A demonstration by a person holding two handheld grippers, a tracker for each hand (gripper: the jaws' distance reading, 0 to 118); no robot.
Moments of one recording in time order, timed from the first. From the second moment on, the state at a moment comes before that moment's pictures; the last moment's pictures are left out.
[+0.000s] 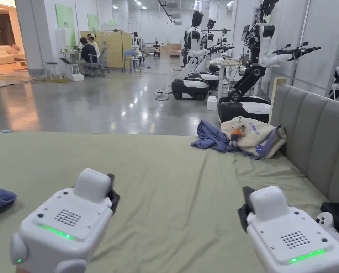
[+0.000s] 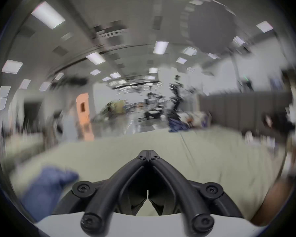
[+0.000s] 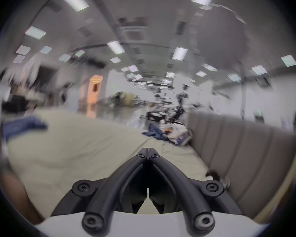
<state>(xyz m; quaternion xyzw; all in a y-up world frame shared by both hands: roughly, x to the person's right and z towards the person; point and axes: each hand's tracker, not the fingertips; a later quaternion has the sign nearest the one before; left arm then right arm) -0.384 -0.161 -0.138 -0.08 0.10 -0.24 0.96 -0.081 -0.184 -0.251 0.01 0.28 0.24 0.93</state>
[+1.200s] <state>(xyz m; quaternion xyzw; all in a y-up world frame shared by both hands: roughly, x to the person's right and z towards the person) -0.420 -0.183 -0.123 -0.04 0.23 0.02 0.97 -0.045 -0.185 -0.250 0.00 0.16 -0.01 0.99</state>
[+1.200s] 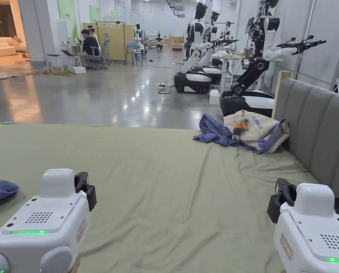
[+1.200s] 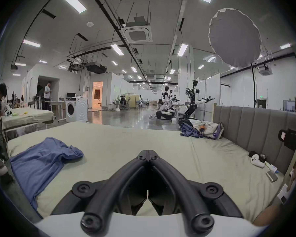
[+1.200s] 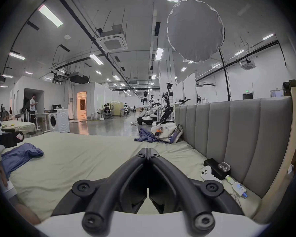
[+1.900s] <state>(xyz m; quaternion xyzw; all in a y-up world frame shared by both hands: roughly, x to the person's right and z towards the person) -0.418 -0.176 -0.120 -0.03 0.22 0.02 0.97 -0.049 -0.184 -0.250 0.00 0.17 0.00 0.99</state>
